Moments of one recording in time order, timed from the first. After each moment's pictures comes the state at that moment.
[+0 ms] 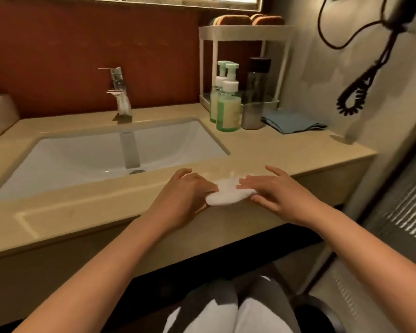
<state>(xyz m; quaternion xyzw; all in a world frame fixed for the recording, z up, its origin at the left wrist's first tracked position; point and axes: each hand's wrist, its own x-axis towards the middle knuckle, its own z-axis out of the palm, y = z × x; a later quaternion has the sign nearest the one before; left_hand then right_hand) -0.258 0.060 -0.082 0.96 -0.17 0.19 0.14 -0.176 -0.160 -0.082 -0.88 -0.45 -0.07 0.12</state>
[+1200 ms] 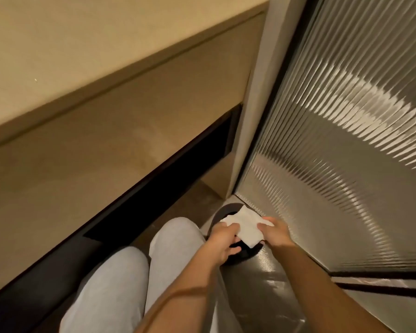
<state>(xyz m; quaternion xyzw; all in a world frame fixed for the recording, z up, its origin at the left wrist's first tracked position) -0.183 -0.272 -0.411 0.56 0.30 -0.43 0.64 -0.206 -0.399 -0.413 -0.66 0.45 0.09 0.59</state>
